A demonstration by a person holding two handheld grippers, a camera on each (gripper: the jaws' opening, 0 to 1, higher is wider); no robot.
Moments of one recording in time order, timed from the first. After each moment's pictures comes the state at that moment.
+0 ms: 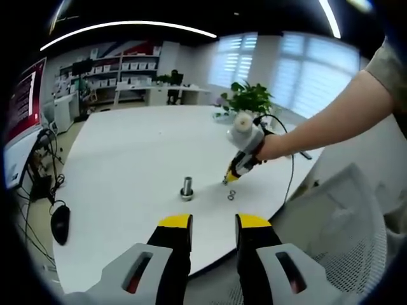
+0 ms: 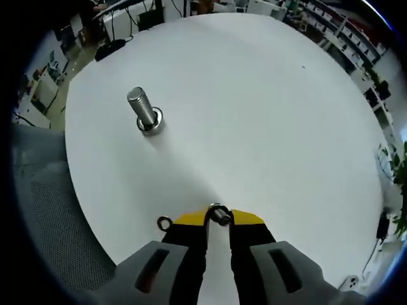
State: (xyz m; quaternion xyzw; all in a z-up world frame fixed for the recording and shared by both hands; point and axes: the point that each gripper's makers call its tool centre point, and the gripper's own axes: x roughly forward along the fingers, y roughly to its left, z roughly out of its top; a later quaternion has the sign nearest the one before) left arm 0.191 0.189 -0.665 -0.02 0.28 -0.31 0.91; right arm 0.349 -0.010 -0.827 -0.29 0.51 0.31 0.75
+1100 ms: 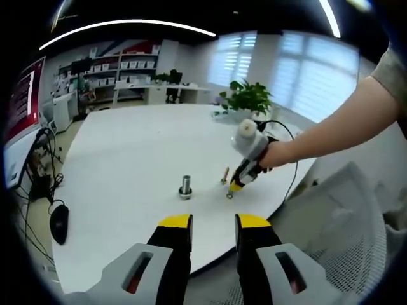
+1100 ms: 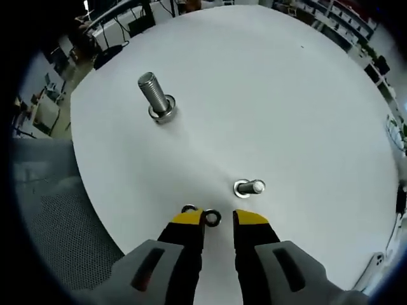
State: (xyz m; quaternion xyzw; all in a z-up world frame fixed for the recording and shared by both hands) left arm 0.190 0.188 -0.665 -0.02 0.29 -0.32 0.90; right arm 0.314 -0.006 -0.840 -0.22 0.55 0.30 0.75
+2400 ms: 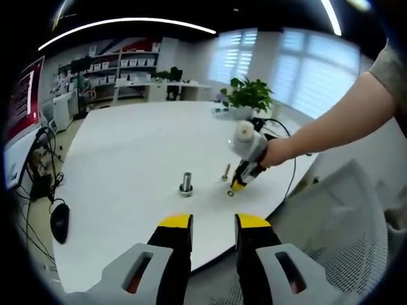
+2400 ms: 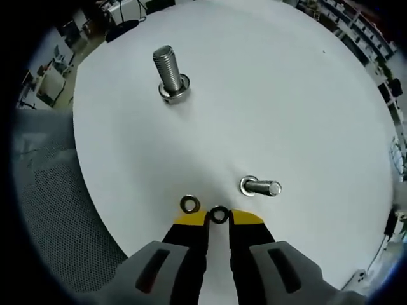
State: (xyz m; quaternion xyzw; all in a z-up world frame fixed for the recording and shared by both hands) left arm 0.189 0.189 -0.669 -0.01 0.30 -0.32 0.90; right arm 0.308 -0.011 -0.843 -0.28 0.55 0.32 0.72
